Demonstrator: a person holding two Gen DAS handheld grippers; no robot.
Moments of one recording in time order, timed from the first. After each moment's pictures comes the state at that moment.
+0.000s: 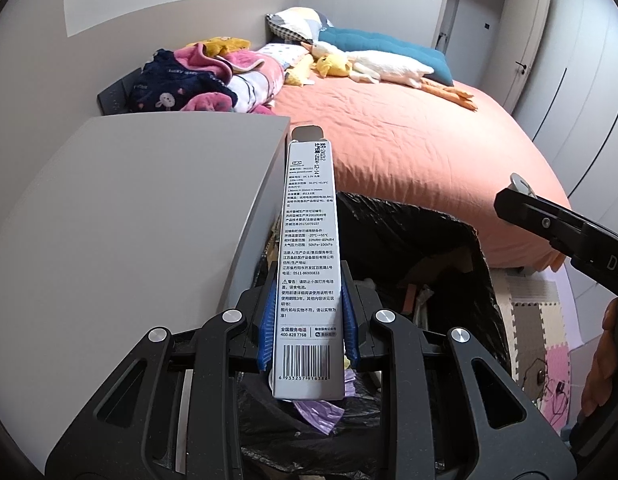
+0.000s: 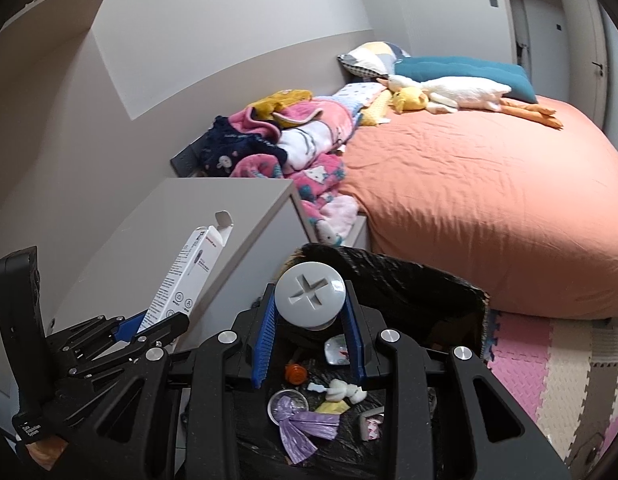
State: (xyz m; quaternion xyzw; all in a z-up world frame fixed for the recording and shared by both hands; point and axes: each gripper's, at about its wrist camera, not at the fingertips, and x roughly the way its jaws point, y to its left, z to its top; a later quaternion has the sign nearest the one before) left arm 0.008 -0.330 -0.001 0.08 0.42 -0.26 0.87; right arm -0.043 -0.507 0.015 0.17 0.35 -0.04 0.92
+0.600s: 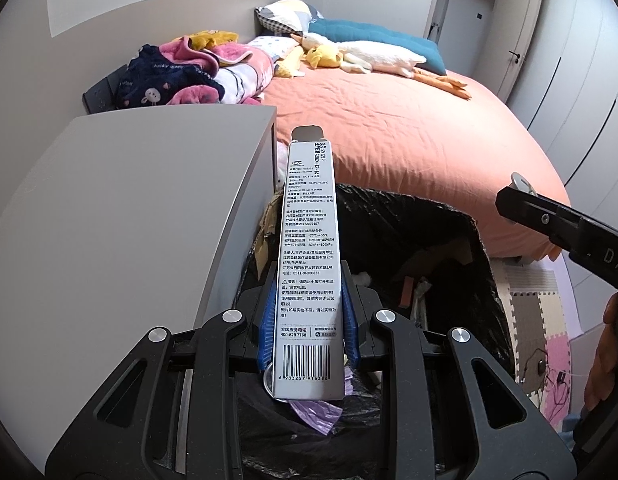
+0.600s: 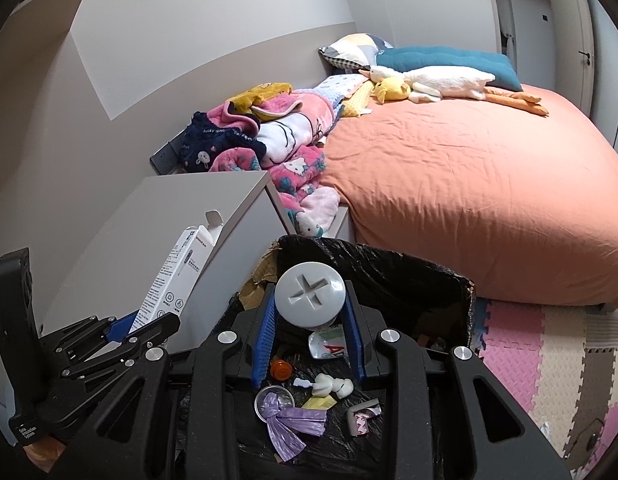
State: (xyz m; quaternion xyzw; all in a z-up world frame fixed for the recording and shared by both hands) left arm 0.013 -0.341 -0.014 0.10 0.43 -0.27 0.85; right arm -0.040 -0.519 0.002 0.18 0.37 -0.06 0.91
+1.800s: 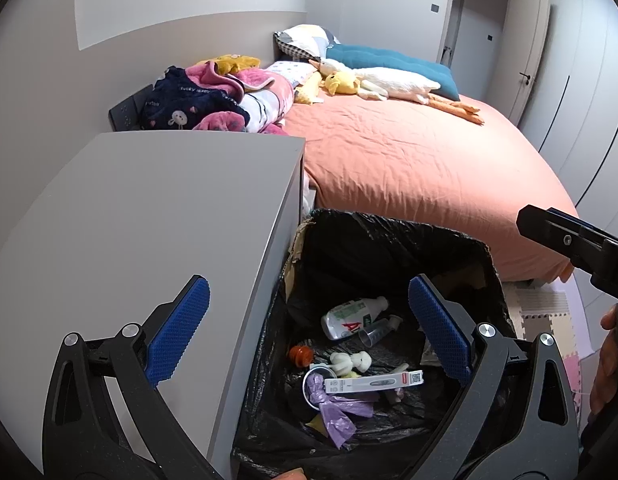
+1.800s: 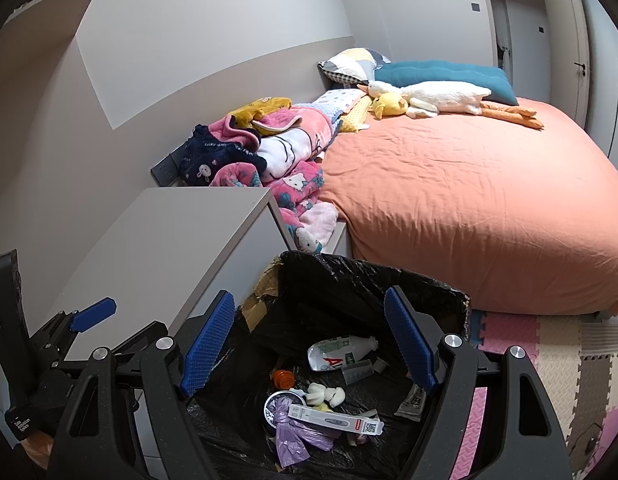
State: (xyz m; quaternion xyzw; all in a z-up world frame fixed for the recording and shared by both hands) left arm 0.013 -0.321 0.005 0.08 0.38 -0.25 0.88; right arm -0.045 -0.514 0.014 0.17 0.34 -0.08 0.92
